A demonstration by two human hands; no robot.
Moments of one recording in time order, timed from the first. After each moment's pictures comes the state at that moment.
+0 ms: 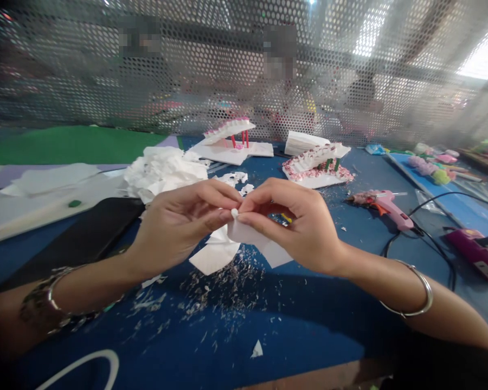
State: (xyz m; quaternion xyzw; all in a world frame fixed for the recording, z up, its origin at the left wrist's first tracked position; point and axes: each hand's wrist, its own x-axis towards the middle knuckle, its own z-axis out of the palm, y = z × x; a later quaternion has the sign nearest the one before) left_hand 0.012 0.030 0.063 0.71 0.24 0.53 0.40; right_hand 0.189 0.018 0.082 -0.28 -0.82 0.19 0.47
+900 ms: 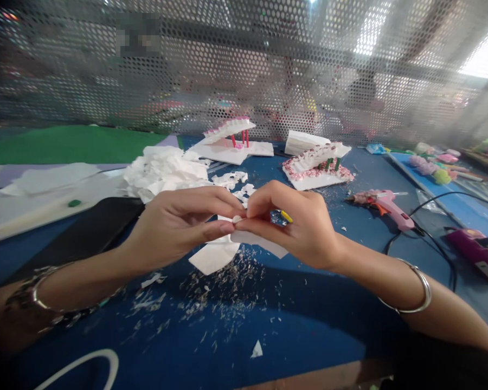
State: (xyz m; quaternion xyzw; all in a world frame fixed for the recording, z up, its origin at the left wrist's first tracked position) left_hand 0.006 0.032 0.073 0.78 0.24 0.44 0.36; right_hand 0.192 0.025 0.073 -0.25 -0.84 0.14 0.47
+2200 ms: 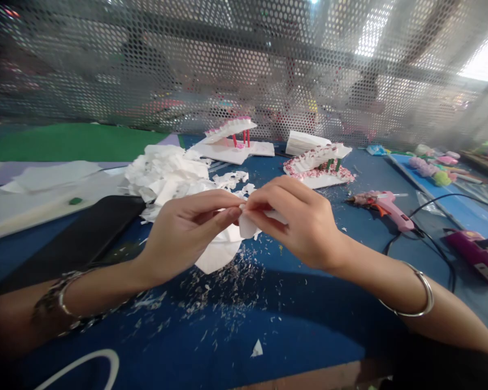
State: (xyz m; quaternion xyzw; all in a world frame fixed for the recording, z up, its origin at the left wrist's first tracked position) left_hand 0.016 0.024 0.060 0.73 0.31 0.50 0.35; right_hand 0.193 0.025 0.078 -0.27 -0.86 -0.03 0.43
